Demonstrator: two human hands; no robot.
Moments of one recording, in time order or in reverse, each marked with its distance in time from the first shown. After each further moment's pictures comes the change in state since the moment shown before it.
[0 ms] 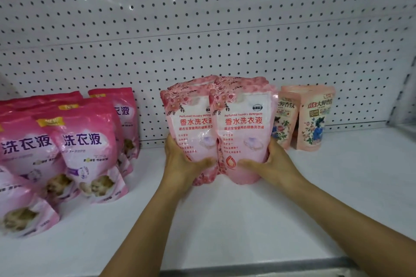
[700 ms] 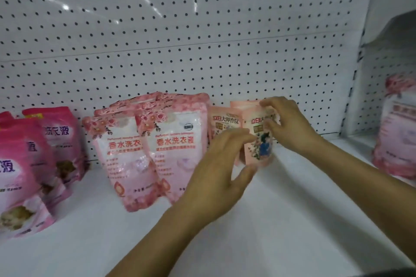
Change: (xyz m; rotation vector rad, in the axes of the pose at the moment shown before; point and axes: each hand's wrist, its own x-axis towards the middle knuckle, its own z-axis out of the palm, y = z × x) left_hand -0.072 0.119 0.146 0.373 -0.346 0.788; right_hand 0.073 -0.021 -0.186 -0.676 0.184 -0.312
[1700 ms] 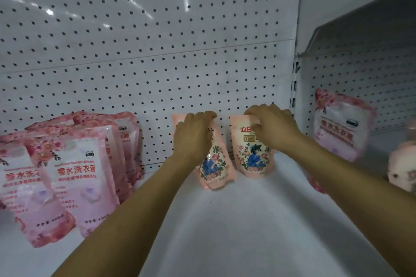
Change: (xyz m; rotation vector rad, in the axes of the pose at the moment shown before) left_hand 0.173 -0.011 0.119 0.498 0.002 -0.270; right_hand 0.031 0.118 -0.088 -0.382 -0.160 0.020
